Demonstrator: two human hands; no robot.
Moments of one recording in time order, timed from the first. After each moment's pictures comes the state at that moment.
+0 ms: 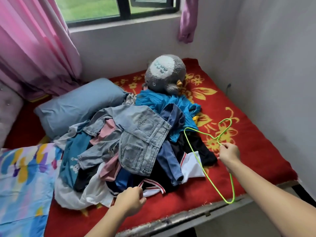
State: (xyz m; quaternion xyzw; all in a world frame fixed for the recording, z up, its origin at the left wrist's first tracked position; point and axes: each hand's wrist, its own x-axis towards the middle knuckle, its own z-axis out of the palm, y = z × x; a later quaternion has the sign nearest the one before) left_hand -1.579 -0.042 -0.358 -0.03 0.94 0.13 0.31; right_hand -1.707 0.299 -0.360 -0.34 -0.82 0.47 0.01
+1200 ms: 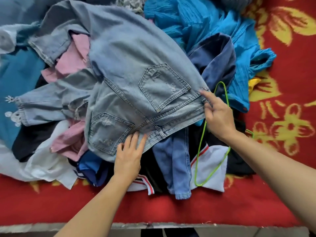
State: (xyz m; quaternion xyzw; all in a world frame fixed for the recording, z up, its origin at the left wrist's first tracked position) left_hand -1.769 -0.044 -0.657 -0.02 0.99 0.01 0.15; right_hand -1.971 0.192 -0.617 0.11 -0.93 0.33 -0.10
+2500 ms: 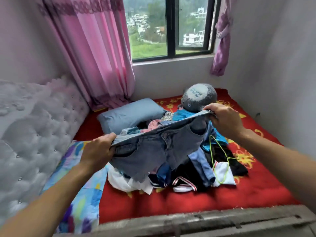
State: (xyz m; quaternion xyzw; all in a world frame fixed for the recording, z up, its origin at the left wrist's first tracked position) left_hand -1.402 -0.264 -0.137 0.00 0.98 0.04 -0.20; right_hand -1.561 0.117 -0.123 0.25 -0.90 0.23 0.26
